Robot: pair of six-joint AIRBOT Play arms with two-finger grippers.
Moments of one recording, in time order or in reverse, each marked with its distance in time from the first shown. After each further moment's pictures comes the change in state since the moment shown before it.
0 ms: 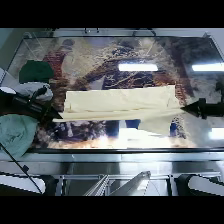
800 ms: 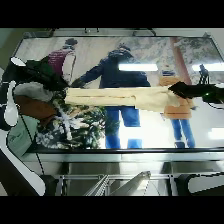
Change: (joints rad) left arm -0.135 -0.435 0.798 -0.006 0.090 -0.100; right arm 0.258 -0.308 0.292 0.013 -0.418 -0.055
